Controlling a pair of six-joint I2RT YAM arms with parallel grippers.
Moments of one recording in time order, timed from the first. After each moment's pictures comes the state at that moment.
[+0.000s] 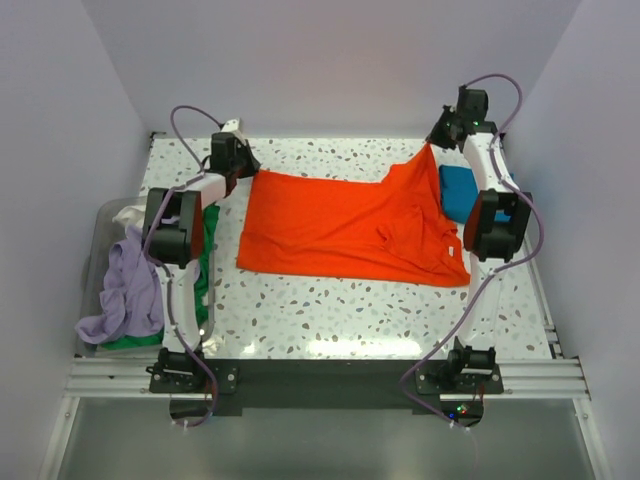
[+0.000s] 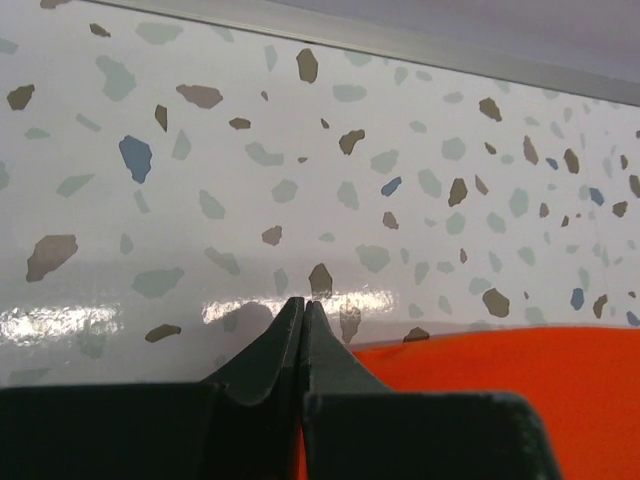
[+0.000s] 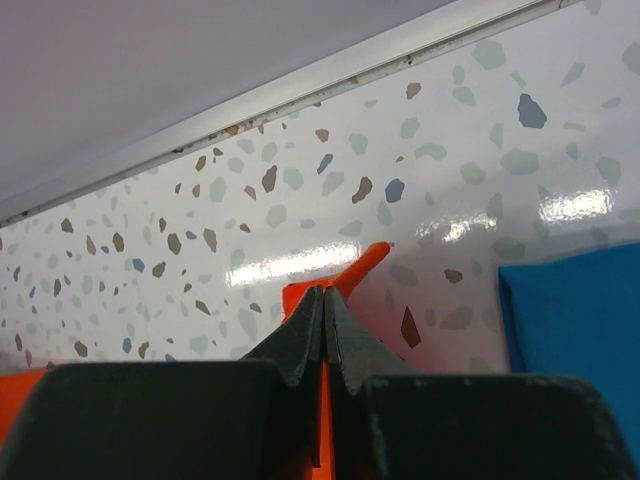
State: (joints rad) left arm -0.10 2.25 1.57 0.17 0.14 -0.34; right arm -0.05 2.35 2.22 -0.52 -0.13 0.43
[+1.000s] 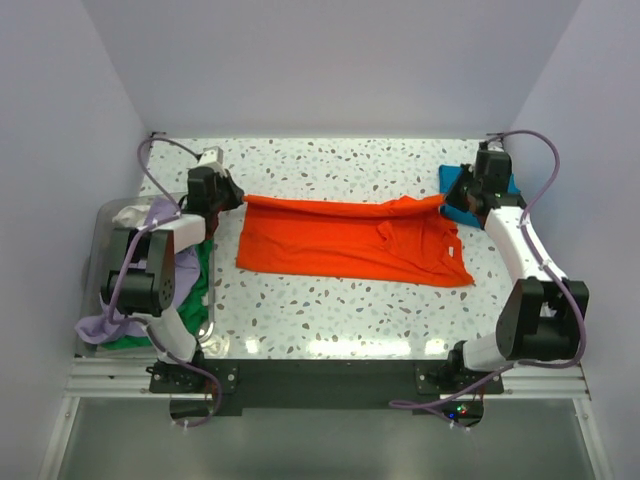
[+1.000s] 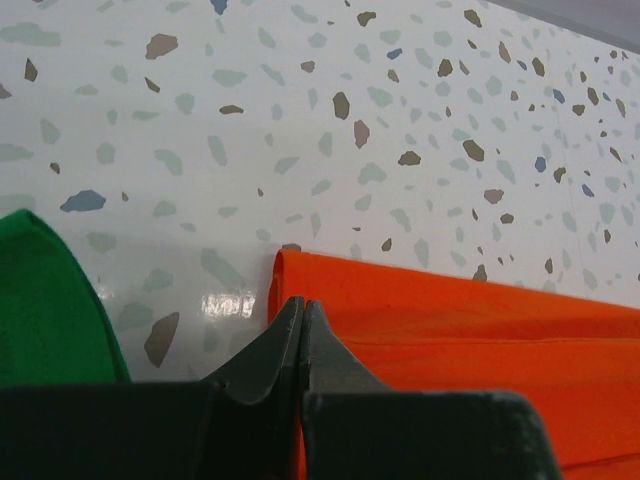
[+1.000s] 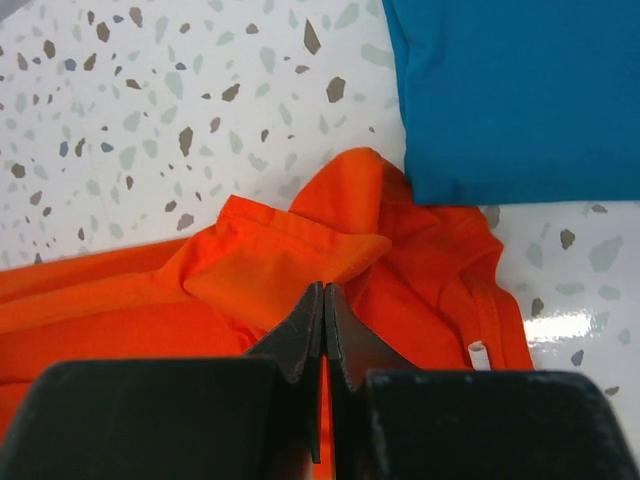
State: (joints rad) left arm -0.07 1.77 0.94 0.38 0.13 -0.36; right arm -0.05 1.46 1.15 -0.37 -0.03 0.42
